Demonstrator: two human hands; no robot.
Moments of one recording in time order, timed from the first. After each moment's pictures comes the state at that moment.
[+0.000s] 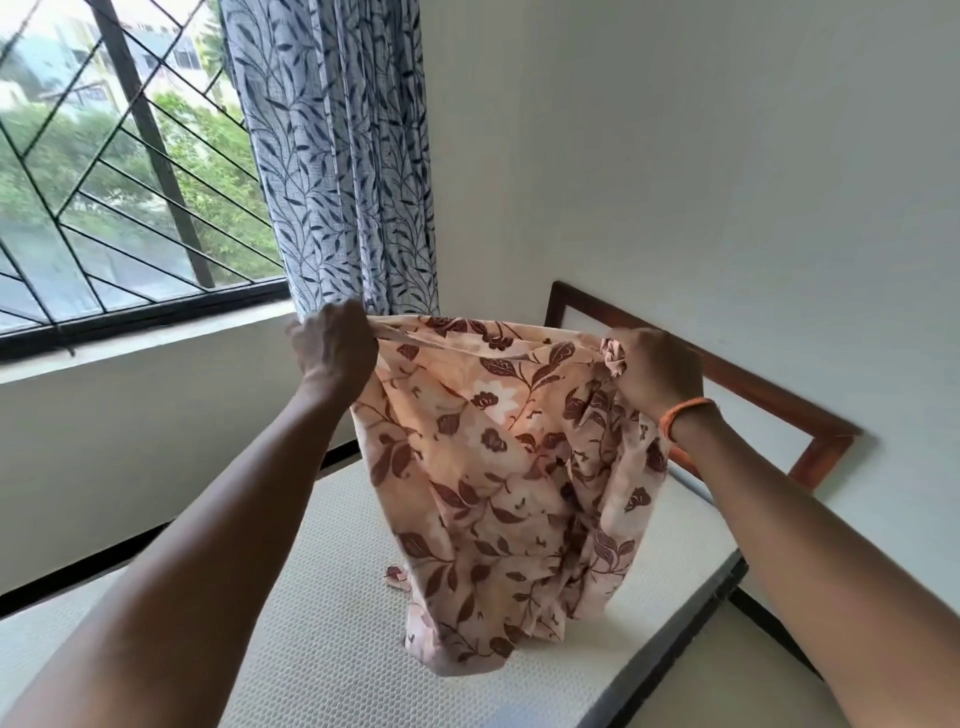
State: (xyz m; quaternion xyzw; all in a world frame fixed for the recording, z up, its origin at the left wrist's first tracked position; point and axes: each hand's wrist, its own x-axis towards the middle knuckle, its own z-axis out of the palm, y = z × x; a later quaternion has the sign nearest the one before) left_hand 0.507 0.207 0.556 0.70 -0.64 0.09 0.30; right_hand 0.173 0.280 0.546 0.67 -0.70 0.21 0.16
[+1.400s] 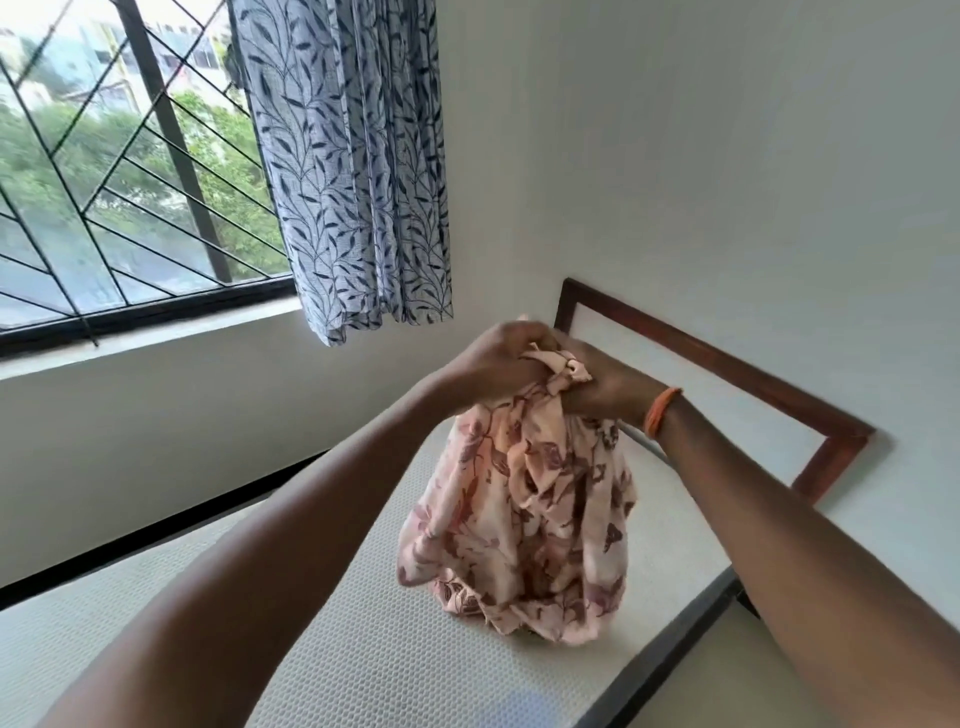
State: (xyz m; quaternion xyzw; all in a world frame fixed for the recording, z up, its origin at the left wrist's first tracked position) left_hand 0.409 0.276 0.574 0.38 -0.81 -0.33 0.30; right_hand 0.223 0.287 0.554 0.80 -0.47 0.25 -0.28
